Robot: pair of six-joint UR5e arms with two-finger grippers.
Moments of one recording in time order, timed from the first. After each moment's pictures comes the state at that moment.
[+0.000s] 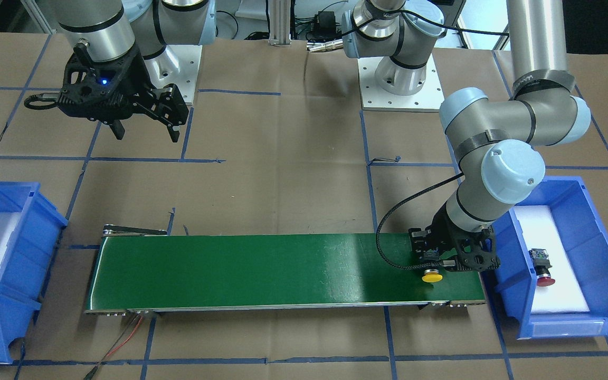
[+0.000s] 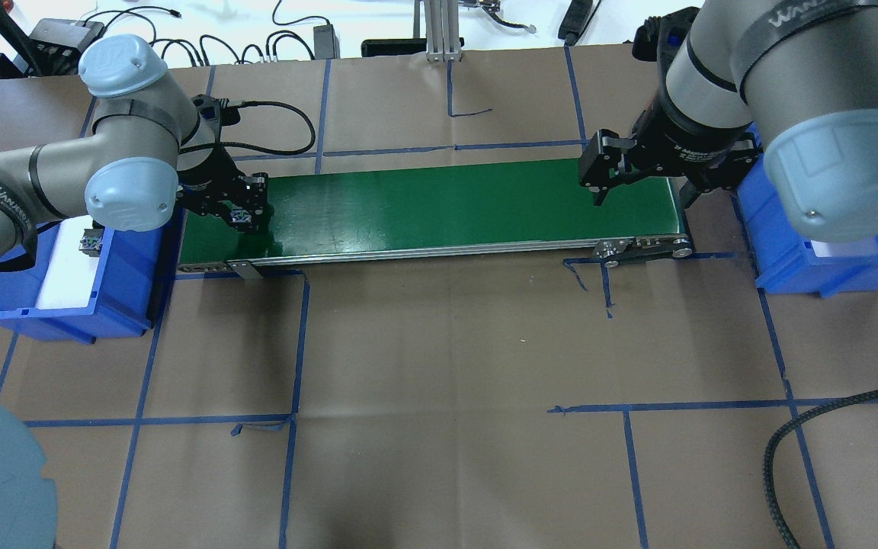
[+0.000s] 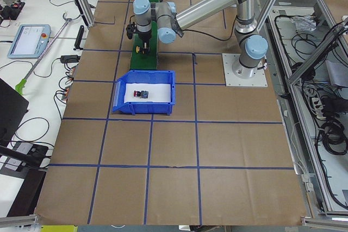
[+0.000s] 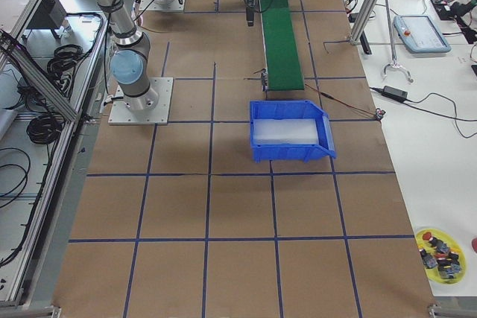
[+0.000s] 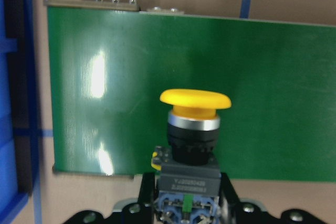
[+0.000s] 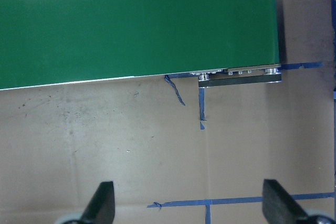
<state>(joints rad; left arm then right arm) -1.44 -1.93 -1.75 -1.01 1.55 0.07 1.62 -1.64 1.72 -1.74 -1.54 0.12</state>
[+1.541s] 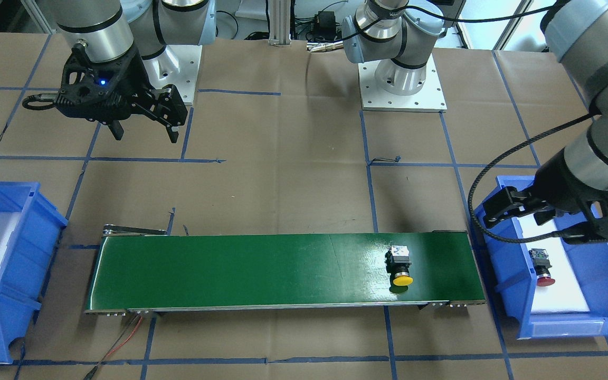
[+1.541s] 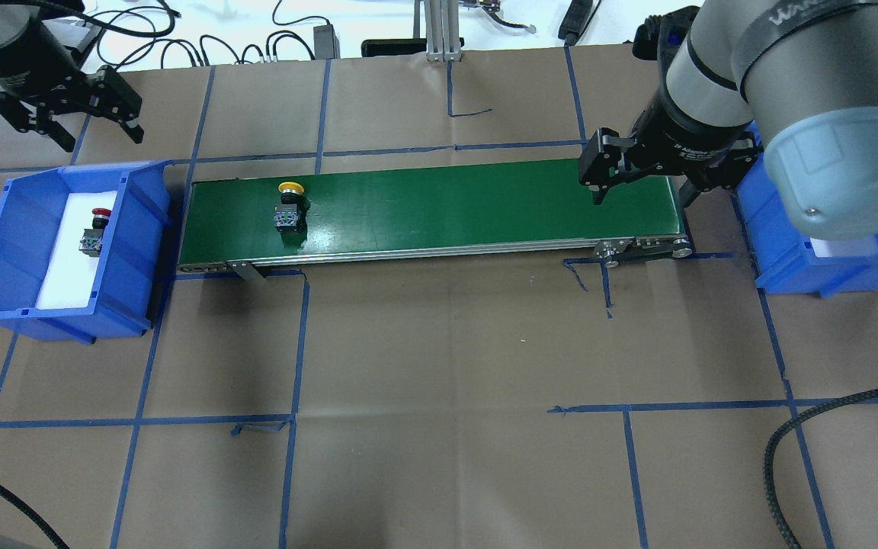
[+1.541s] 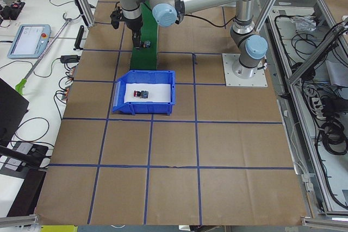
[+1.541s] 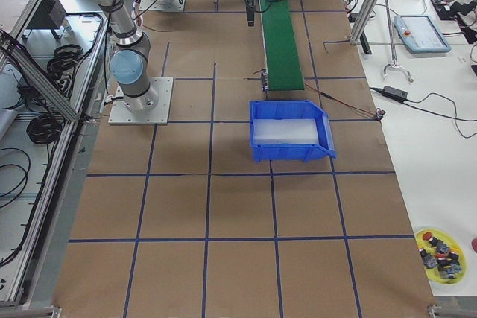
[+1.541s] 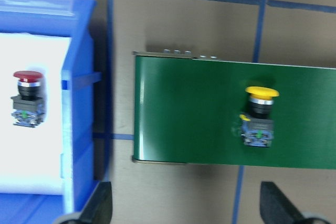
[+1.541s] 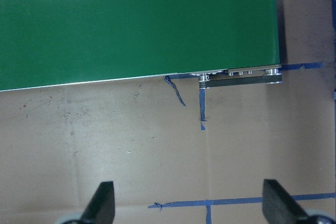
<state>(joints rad) -1.22 -1.86 -1.37 -1.51 1.55 0.31 1.62 -1.63 1.72 -1.74 -1.54 0.12</state>
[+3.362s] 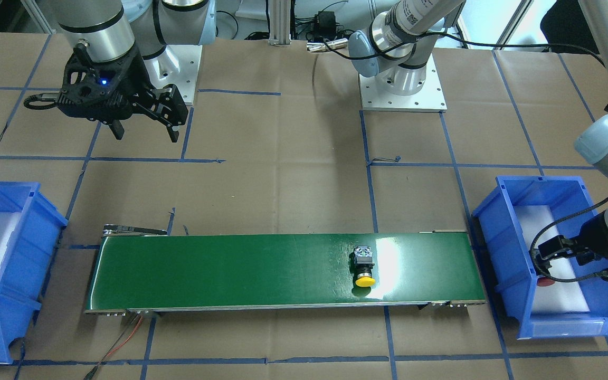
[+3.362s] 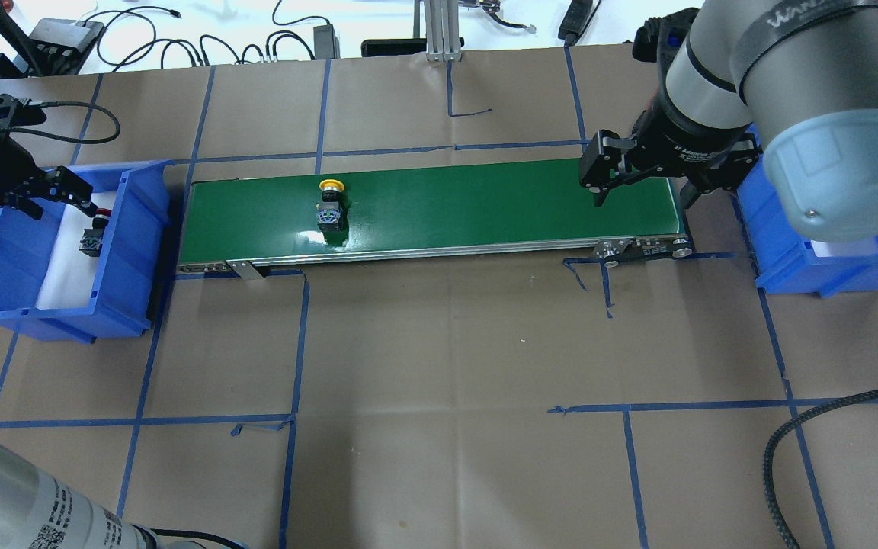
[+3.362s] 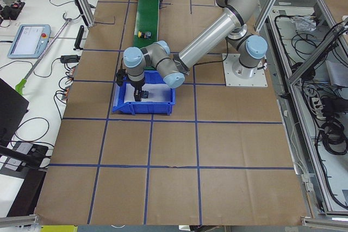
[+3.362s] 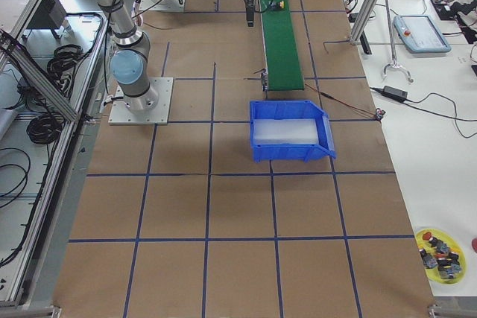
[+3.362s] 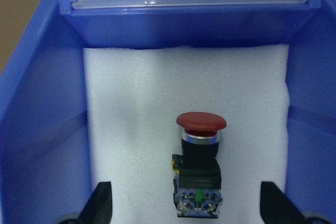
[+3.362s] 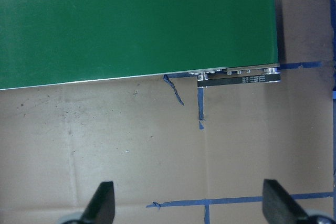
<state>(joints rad) -1.01 -2.07 -1.63 -1.01 1.54 0.58 1.62 -1.63 1.72 -1.74 -1.55 0.12</state>
